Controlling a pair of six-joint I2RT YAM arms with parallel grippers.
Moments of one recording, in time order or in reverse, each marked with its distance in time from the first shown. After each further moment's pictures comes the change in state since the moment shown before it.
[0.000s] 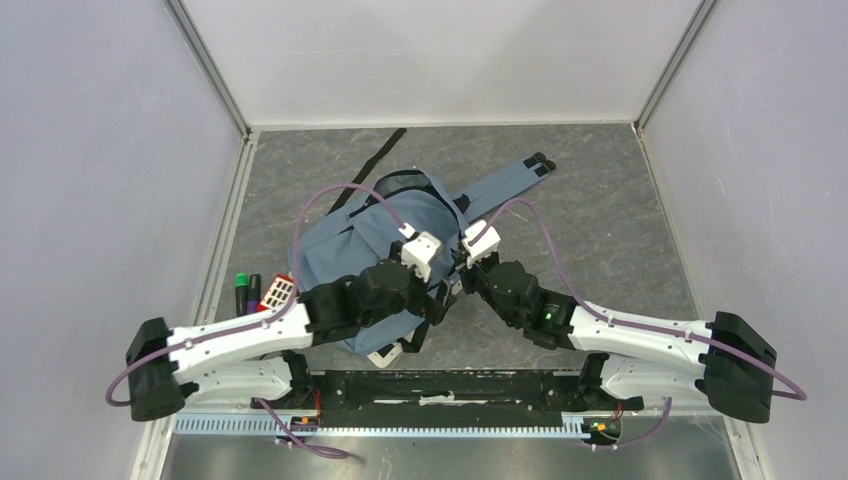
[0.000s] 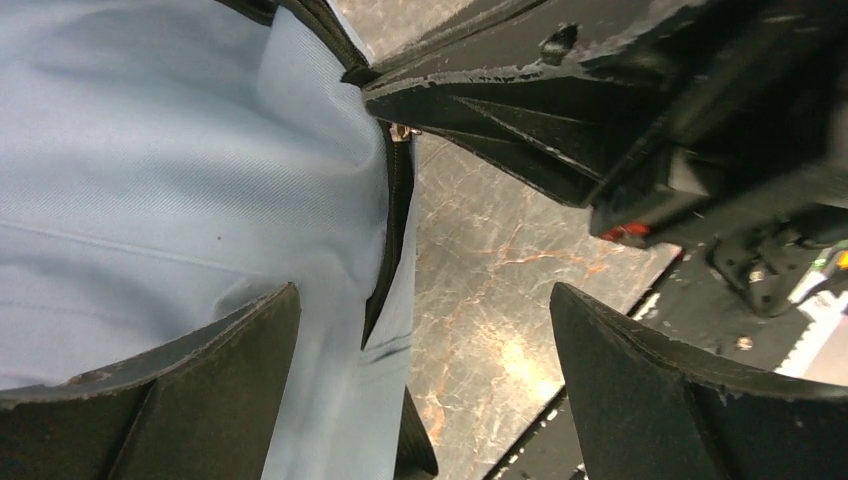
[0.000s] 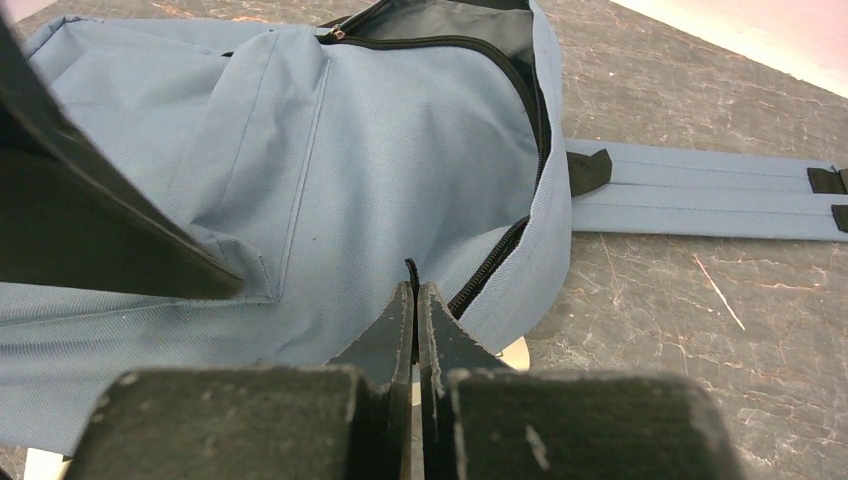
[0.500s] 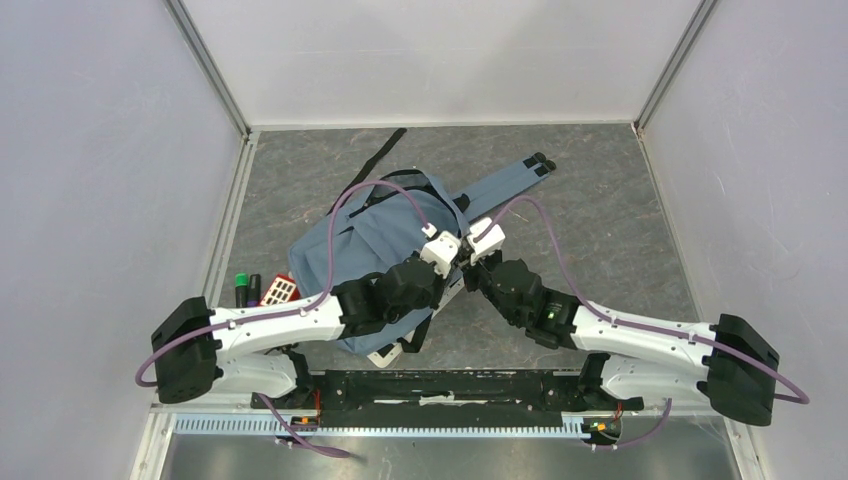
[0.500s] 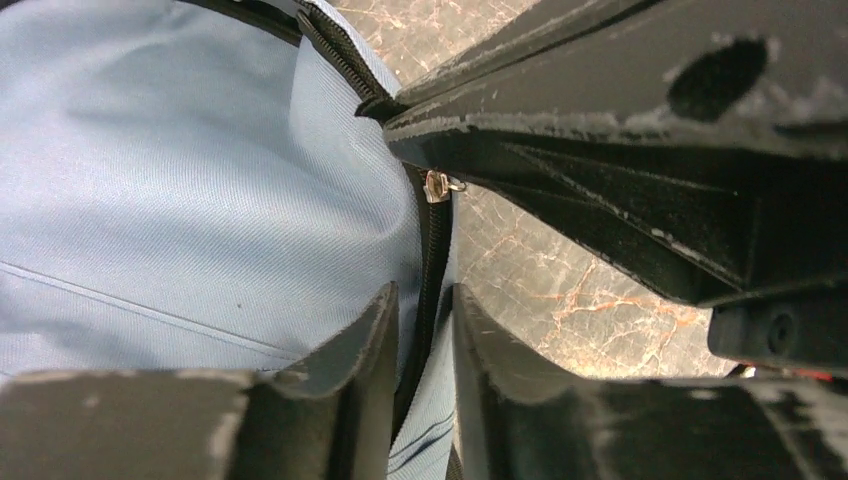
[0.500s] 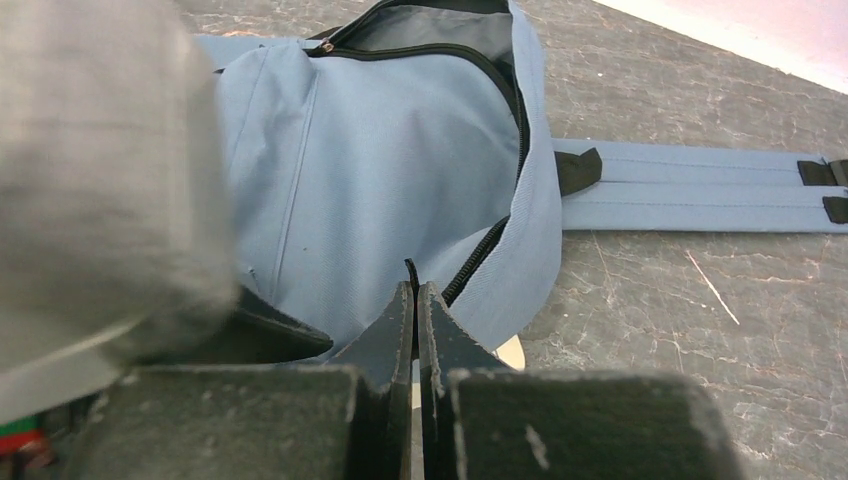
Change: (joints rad) left arm 0.000 0.245 0.025 0.151 -0.104 0.110; right arm -0.009 -0.016 0.000 -0.005 0.018 0.008
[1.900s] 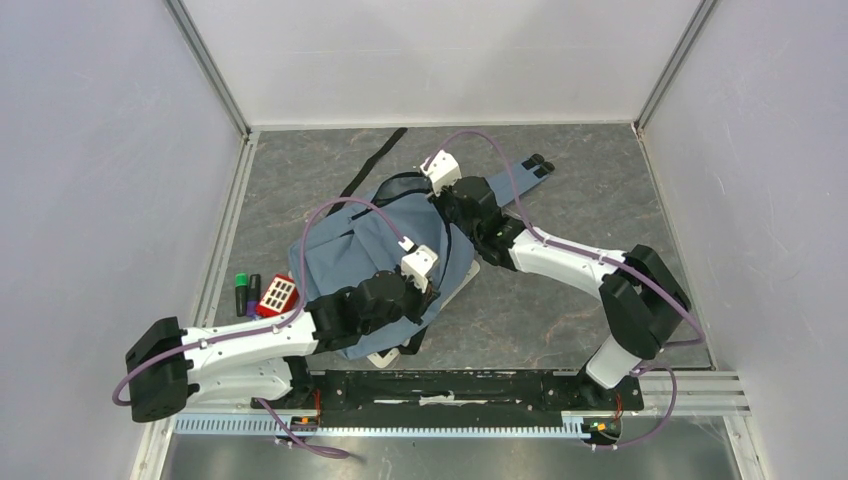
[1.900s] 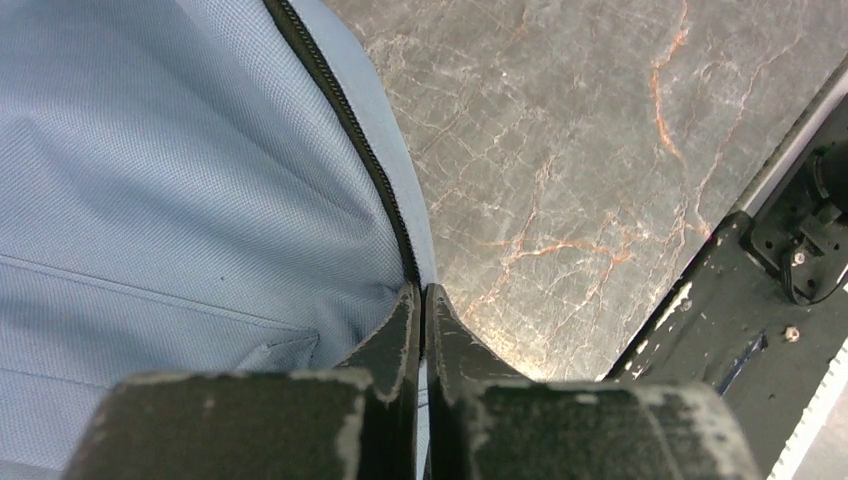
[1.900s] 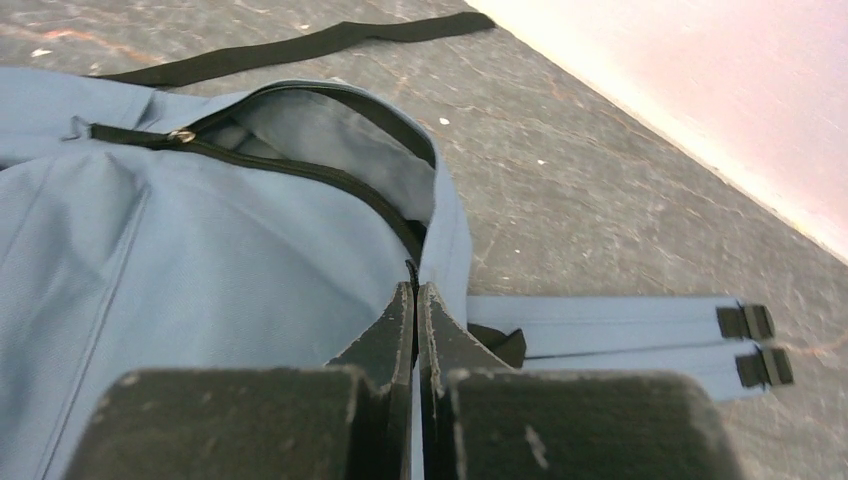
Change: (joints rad) left arm 0.013 -0.190 -0.196 0.090 0.153 -0.059; right arm -0.323 0.541 0.484 -0.020 -0.241 -0.232
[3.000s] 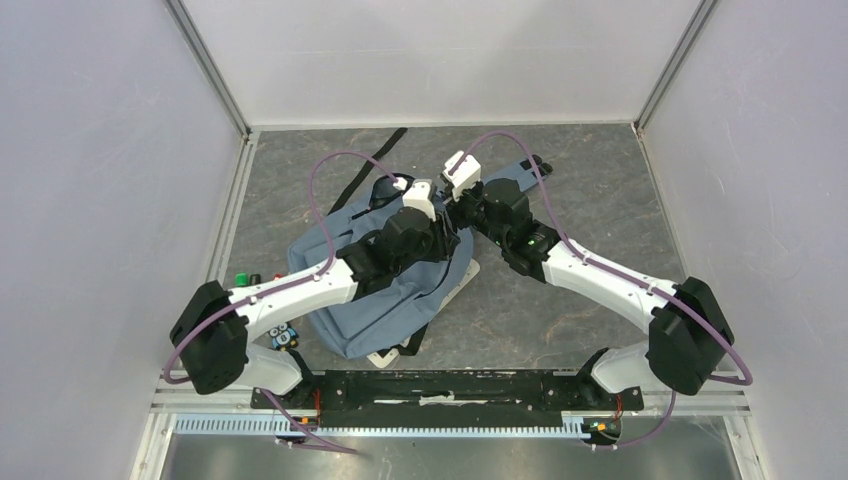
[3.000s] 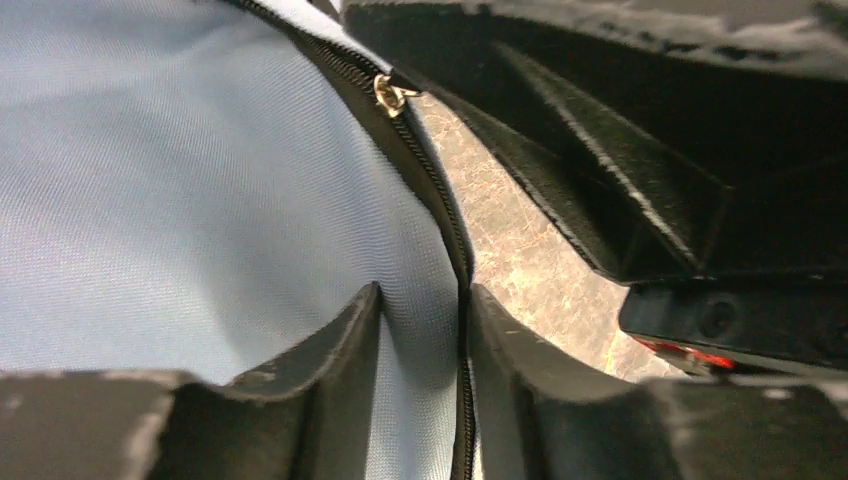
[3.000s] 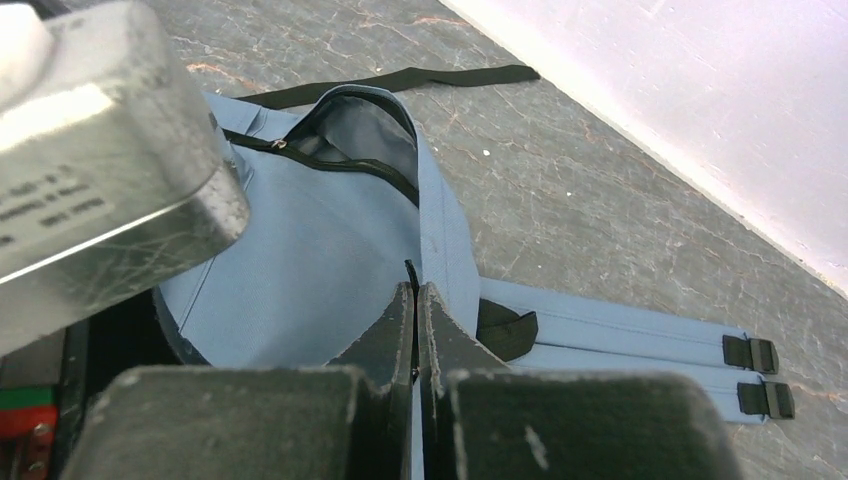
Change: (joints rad) left arm 0.235 0.340 0.361 -0.058 -0.009 -0.366; right arm -0.022 -0.228 -0.087 -0.072 -0.226 -0.001
